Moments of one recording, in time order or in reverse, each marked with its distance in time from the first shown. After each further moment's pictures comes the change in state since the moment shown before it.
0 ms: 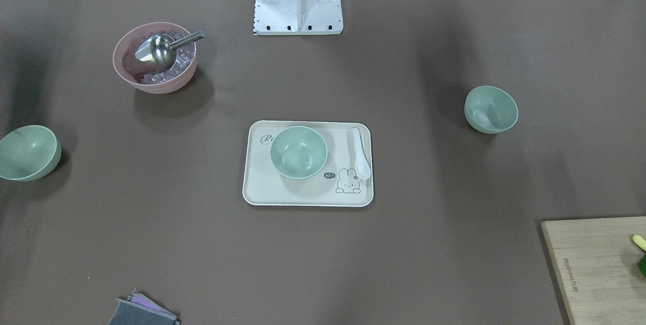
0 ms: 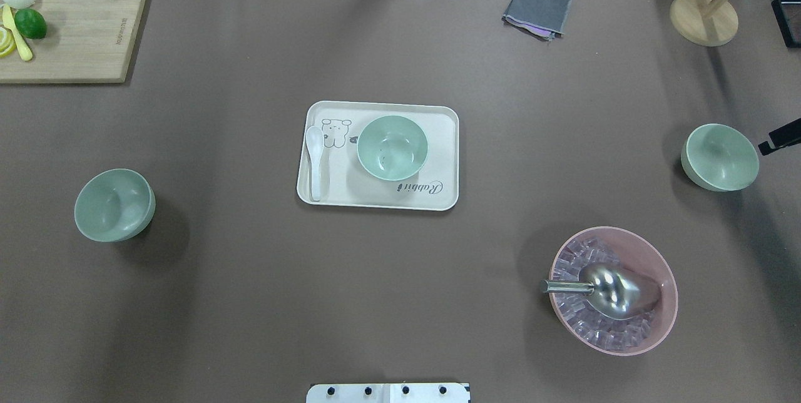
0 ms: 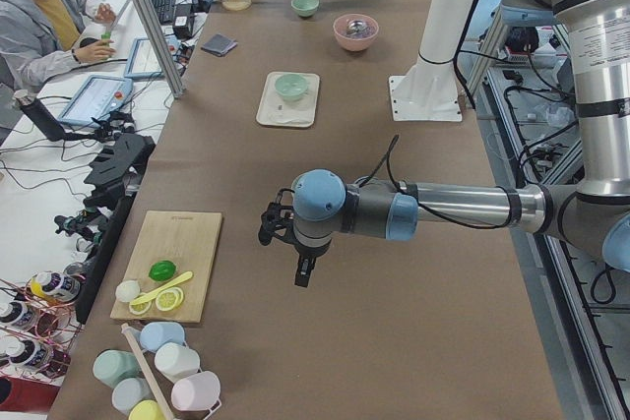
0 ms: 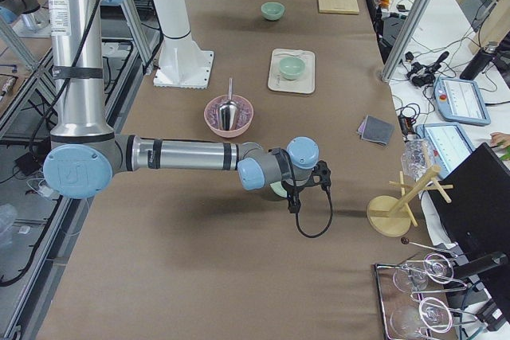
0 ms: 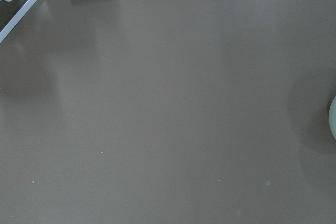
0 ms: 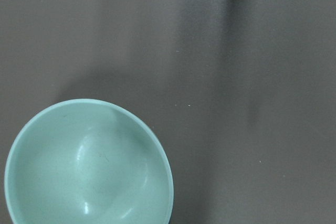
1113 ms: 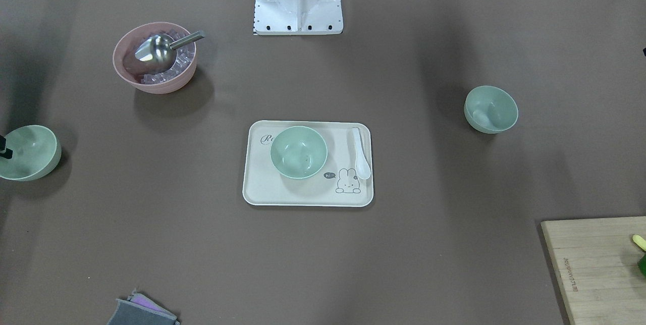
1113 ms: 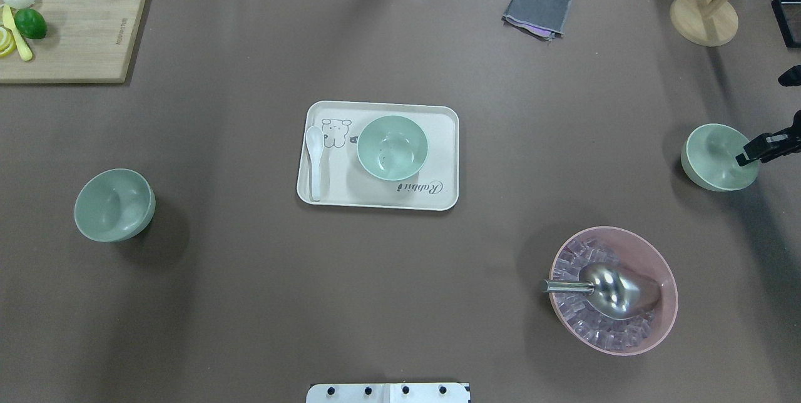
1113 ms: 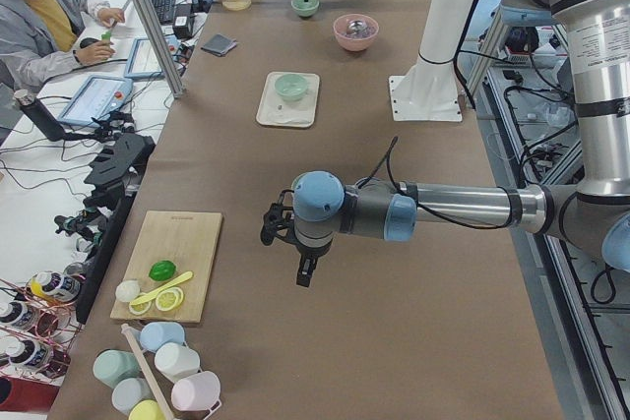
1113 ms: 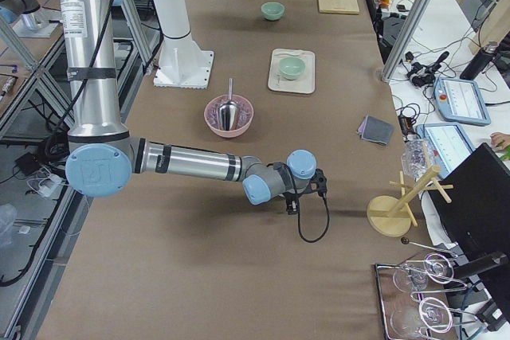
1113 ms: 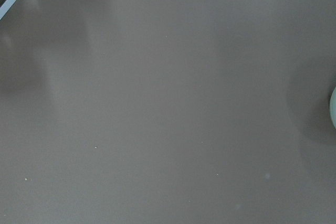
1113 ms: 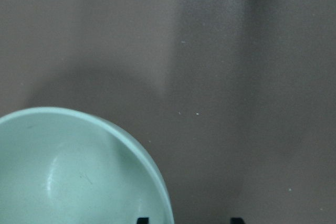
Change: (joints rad) left arm 0.027 0.003 0.004 -0.004 0.003 0.000; right arm -0.062 0.047 -0.125 0.111 -0.011 0.070
